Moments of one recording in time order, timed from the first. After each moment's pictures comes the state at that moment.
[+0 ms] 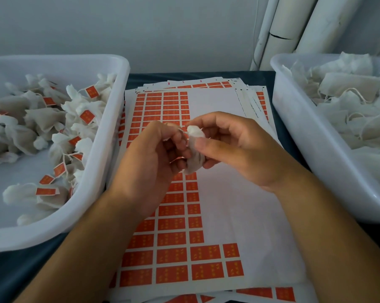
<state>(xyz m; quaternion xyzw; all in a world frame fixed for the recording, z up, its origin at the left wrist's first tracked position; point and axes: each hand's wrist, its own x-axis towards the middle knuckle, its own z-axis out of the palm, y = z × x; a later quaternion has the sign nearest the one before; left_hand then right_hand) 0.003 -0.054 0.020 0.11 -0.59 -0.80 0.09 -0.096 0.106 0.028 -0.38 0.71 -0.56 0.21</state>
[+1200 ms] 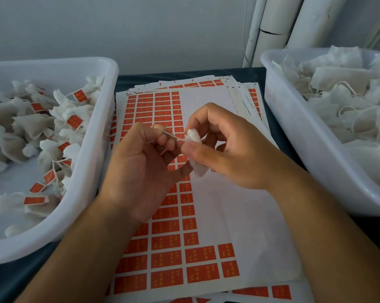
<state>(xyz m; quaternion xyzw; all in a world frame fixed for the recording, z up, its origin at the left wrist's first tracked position) 0.001 -0.046 0.020 0.11 -0.45 -0.88 0.09 -0.089 0.105 0.035 -0.43 0.76 -0.47 0.10</state>
